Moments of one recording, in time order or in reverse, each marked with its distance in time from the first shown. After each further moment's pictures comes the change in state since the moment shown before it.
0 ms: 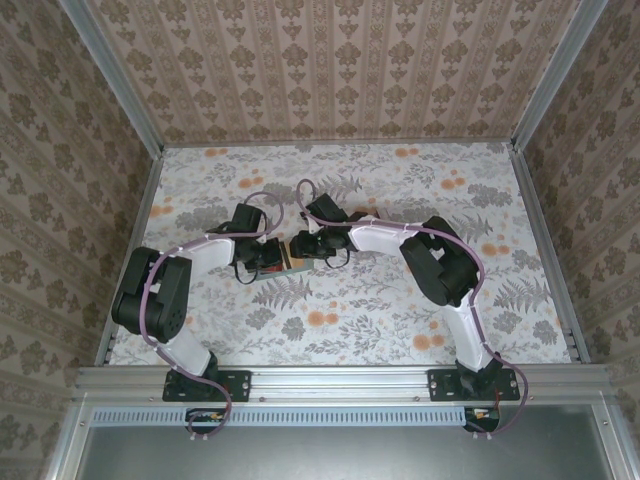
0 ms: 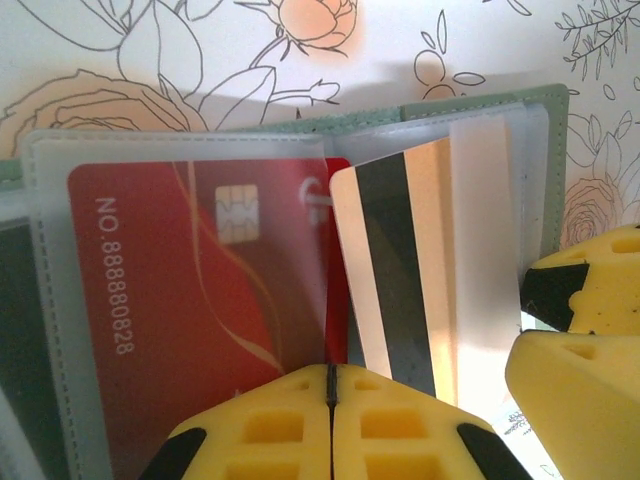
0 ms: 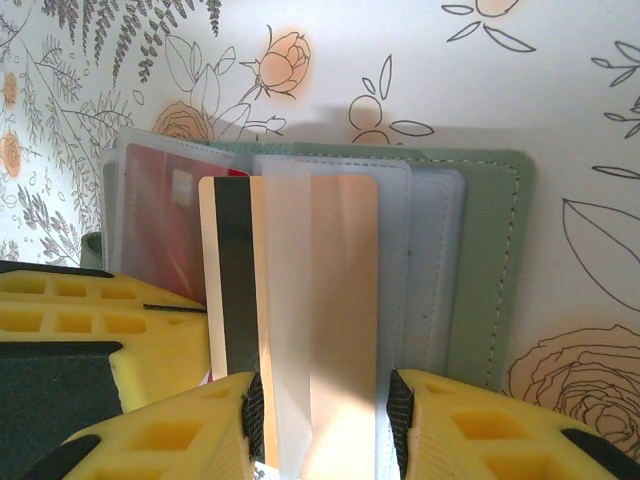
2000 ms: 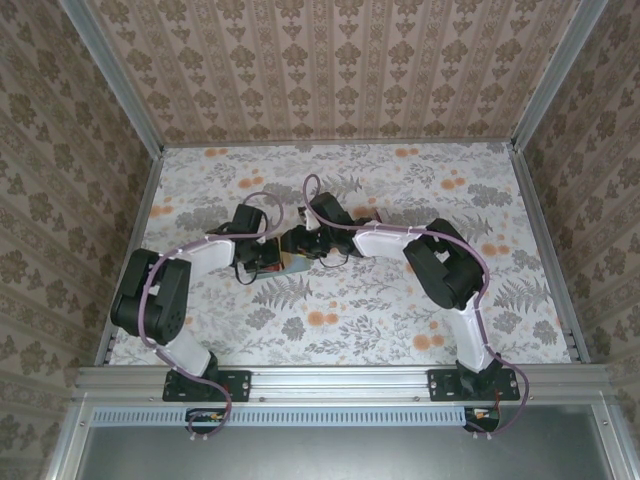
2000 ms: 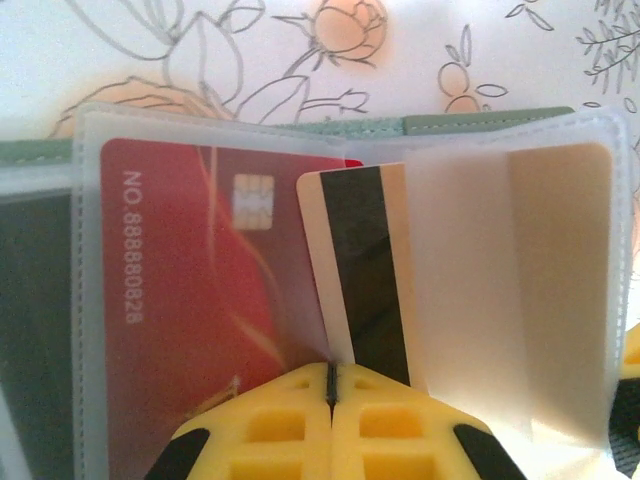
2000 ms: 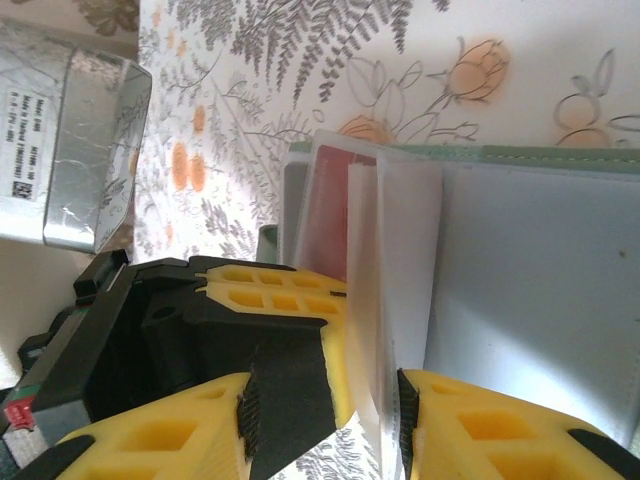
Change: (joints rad) left arm -0.011 -0.027 -0.011 -0.009 -0.051 -0.018; right arm 0.007 -0.044 -0.103 0.305 -0.191 0.236
